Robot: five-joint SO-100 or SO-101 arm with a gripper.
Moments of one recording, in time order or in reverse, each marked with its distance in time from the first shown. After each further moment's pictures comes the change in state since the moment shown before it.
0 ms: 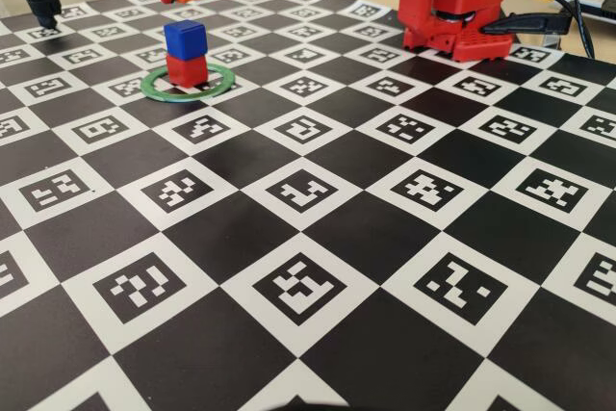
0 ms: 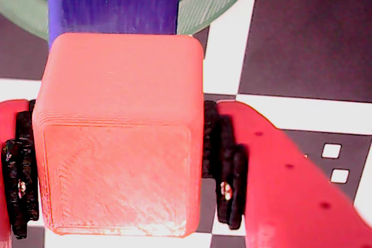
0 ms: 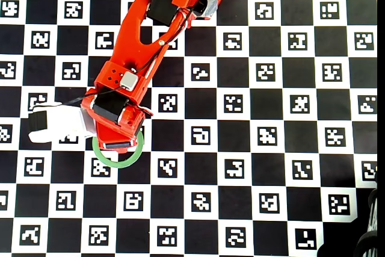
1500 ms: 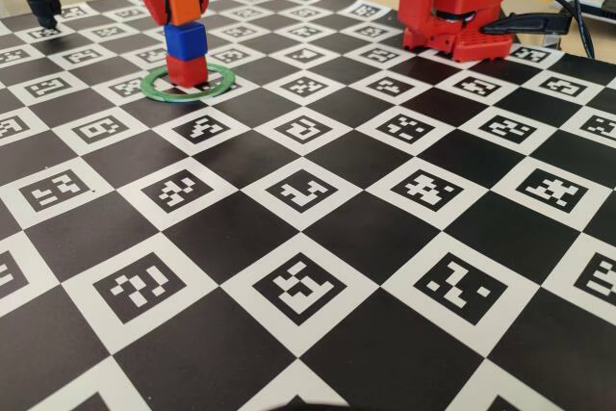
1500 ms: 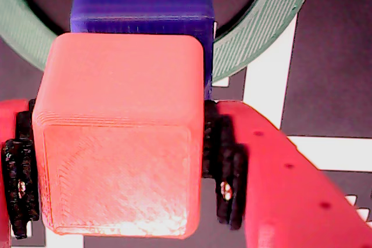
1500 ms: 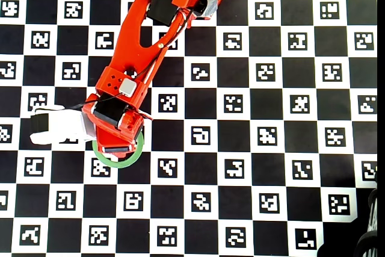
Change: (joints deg) arm 0.0 0.0 6.2 -7.7 3.1
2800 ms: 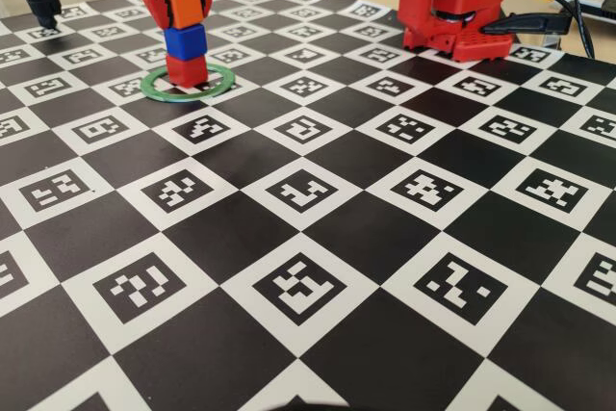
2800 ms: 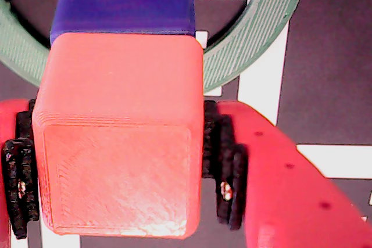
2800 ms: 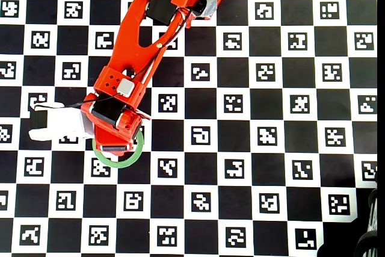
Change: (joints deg) arm 0.7 0.4 2.1 -1.4 0.4
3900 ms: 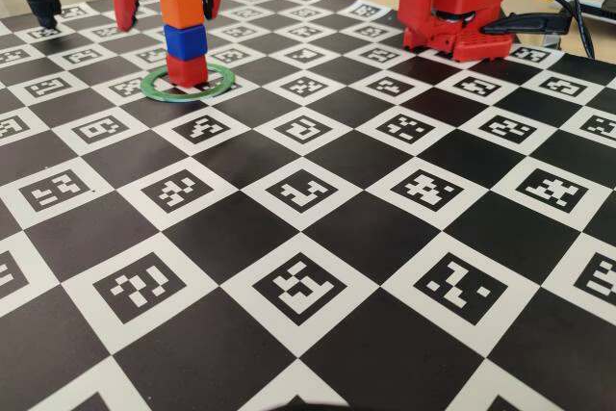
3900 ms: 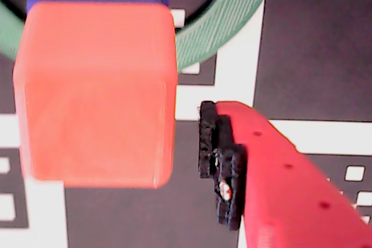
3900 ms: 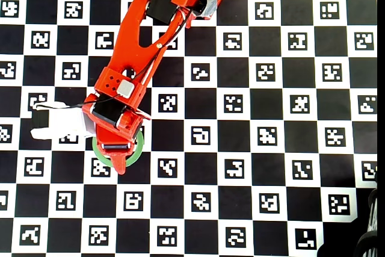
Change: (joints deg) arm 0.0 6.9 3.8 1.1 -0.4
